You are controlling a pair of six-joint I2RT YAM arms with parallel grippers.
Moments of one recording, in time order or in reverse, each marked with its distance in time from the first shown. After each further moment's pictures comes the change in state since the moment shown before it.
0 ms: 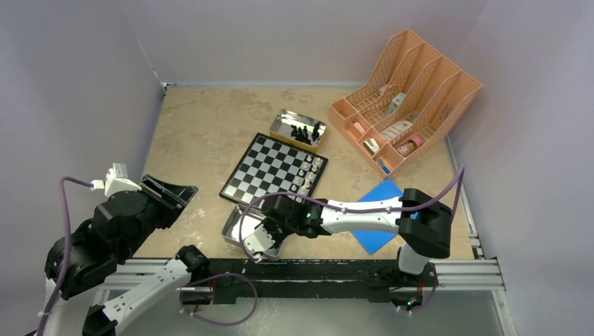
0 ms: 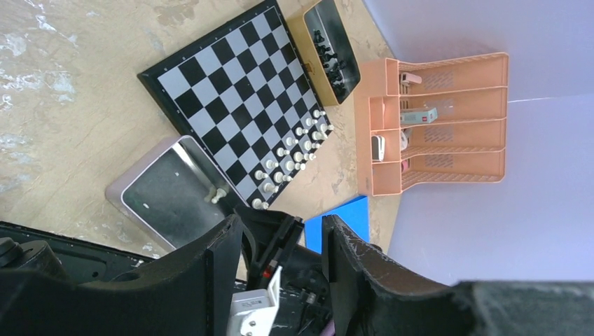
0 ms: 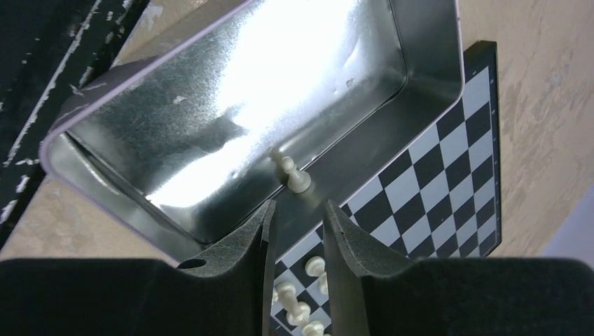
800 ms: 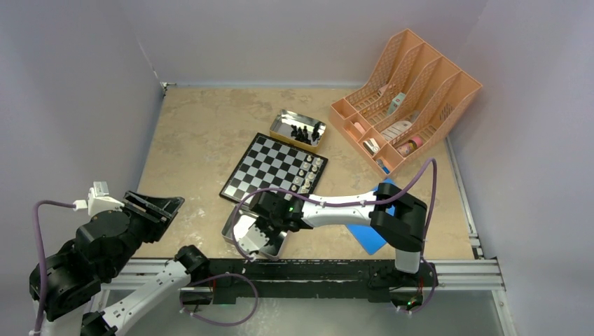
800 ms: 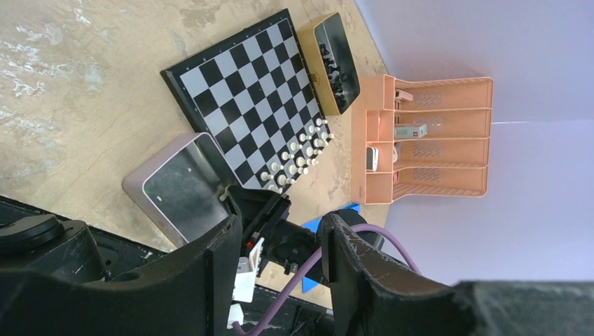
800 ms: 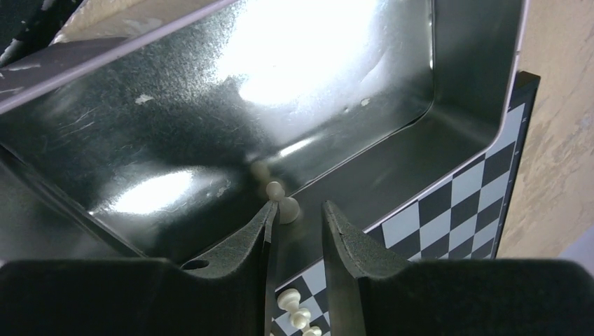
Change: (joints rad) left arm 0.000 -0.116 0.008 -0.105 -0.034 -0.076; right arm -0.028 0.194 0.166 -0.104 -0.002 -0.172
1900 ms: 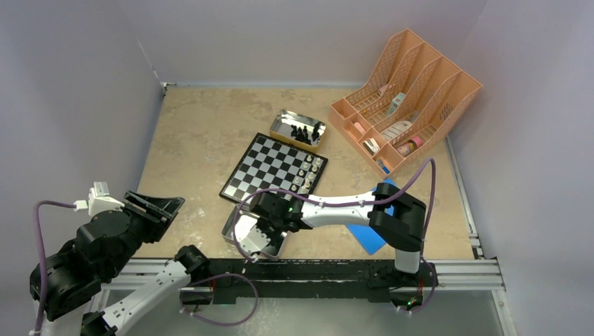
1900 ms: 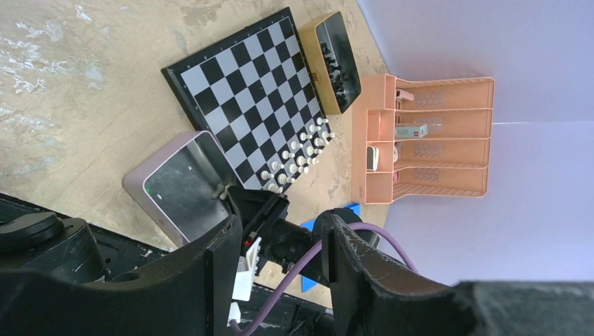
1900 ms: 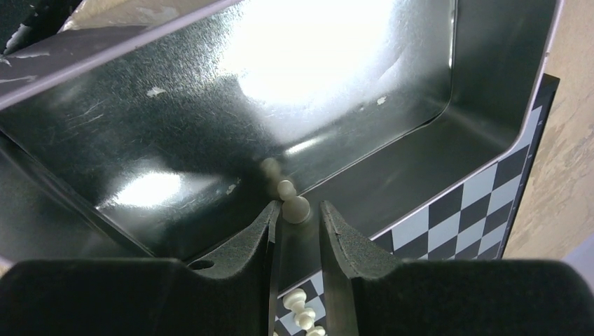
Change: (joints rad) left arm 0.000 0.000 -0.001 -0.004 0.002 -0.011; right arm -0.001 0.005 -0.001 -0.024 0.005 -0.019
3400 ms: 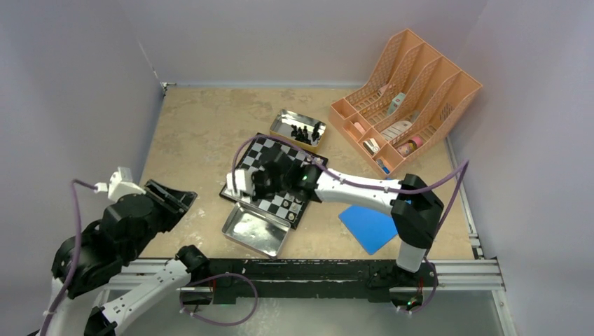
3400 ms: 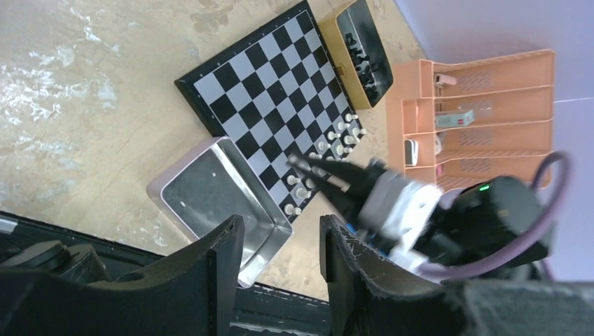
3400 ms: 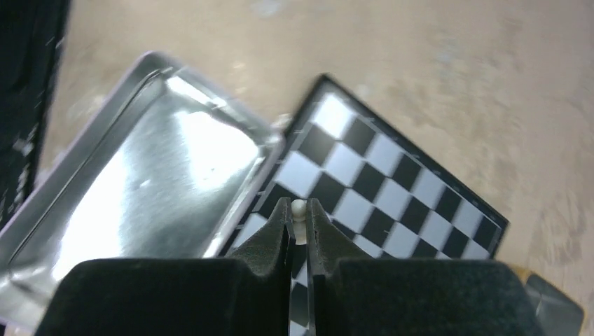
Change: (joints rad) left arm -0.004 0.049 -0.065 0.060 -0.003 0.093; right arm -0.142 -0.080 0.111 0.174 -0.206 0.512
